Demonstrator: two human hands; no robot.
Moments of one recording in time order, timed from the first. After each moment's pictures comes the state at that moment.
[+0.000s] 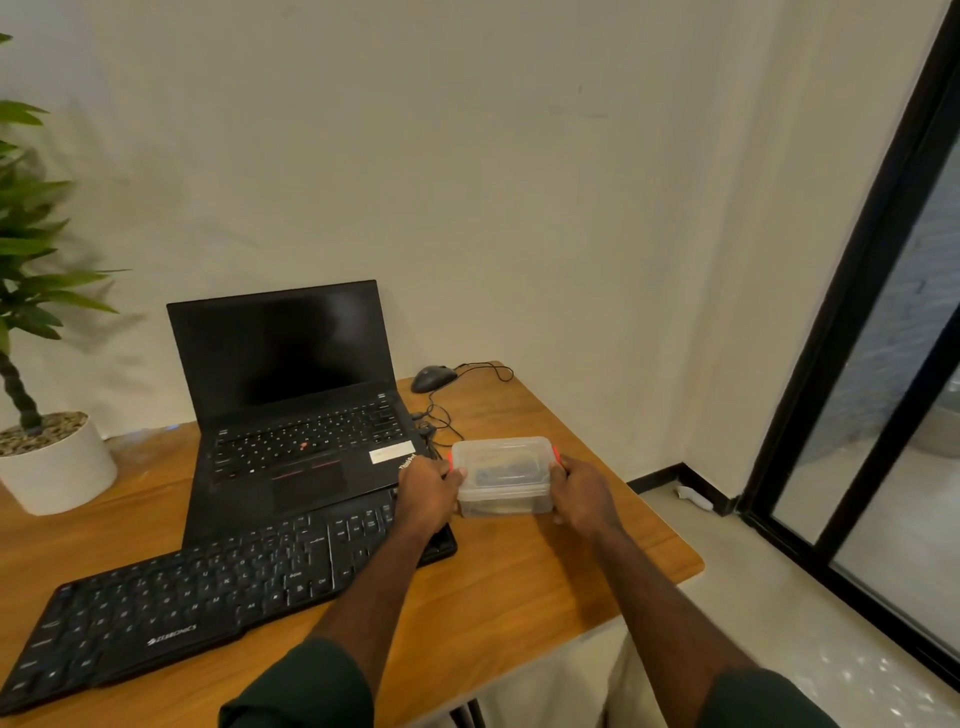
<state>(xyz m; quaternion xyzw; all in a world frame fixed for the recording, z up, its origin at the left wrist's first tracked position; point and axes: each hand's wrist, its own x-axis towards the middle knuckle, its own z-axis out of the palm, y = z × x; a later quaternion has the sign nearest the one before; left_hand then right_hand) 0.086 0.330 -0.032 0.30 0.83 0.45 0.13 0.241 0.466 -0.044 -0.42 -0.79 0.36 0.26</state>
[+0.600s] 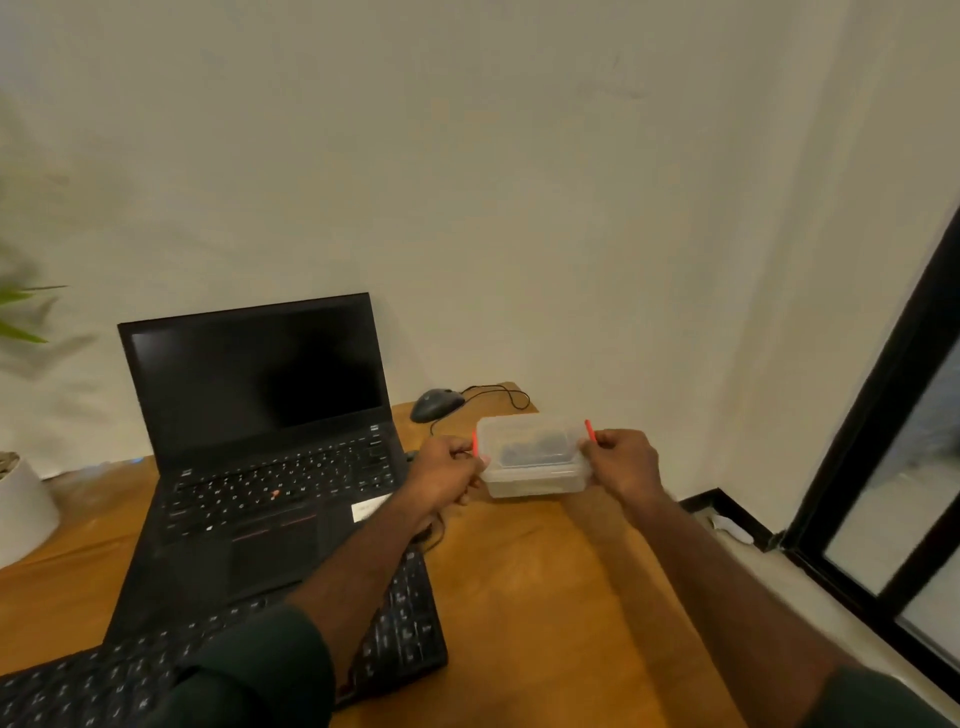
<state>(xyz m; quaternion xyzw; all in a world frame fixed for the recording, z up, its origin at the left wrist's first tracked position) 0.012 0.423 -0.003 0.31 0.76 0.51 0.26 0.178 0.589 -0.009 -0.44 -0.72 0.43 0.31</state>
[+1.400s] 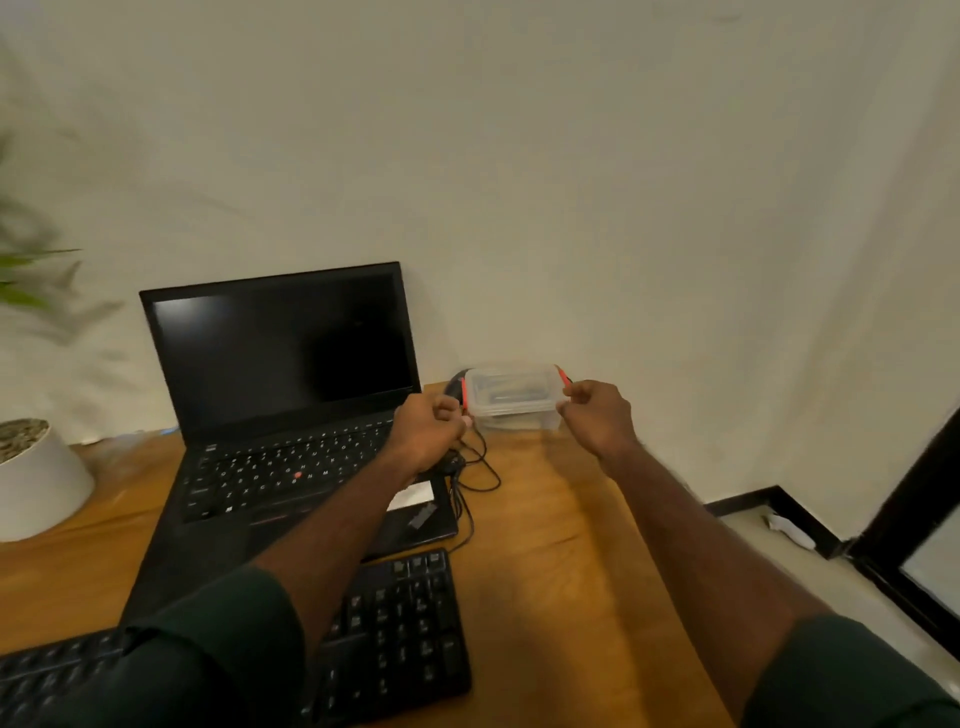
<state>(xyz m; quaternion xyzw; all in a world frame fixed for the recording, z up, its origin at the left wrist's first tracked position) -0.061 0.430 -0.002 0.28 0.81 0.50 0.15 0.071 0.614 -0.010 -0.39 -0.76 0.44 0.27</state>
